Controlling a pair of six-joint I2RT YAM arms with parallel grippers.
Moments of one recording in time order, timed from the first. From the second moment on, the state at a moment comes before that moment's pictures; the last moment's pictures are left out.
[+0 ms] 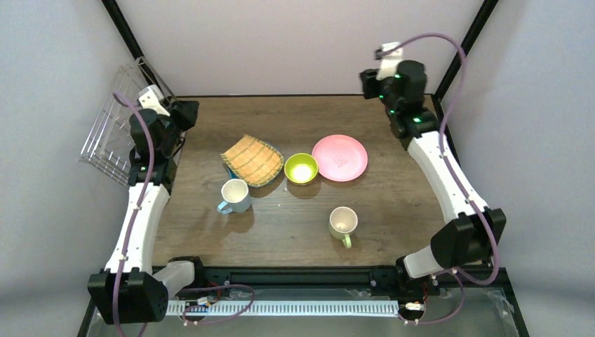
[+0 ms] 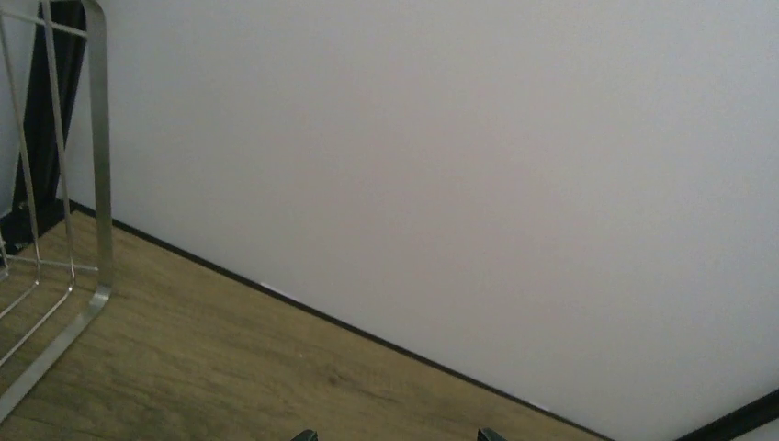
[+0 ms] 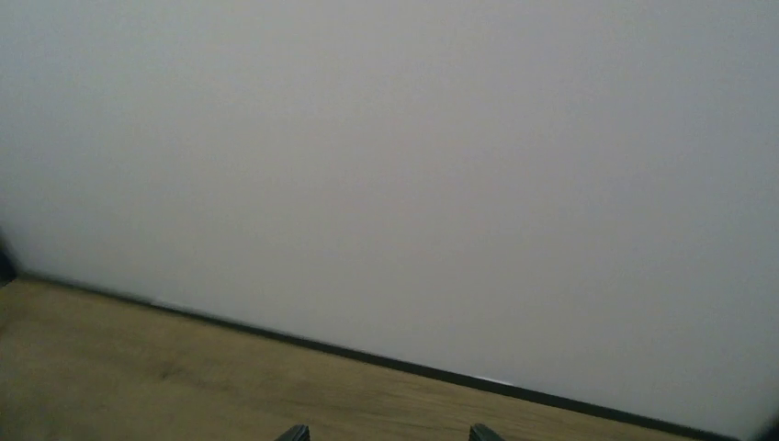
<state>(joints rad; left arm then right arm) 0.04 1.08 1.04 -0.03 0.10 -0.55 0.19 1.45 1.46 -0.12 -0.01 0.01</state>
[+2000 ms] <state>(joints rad) 0.04 1.41 0.95 -0.41 0.27 -0.61 0.43 2.11 1.81 -0.66 -0.17 0.12</state>
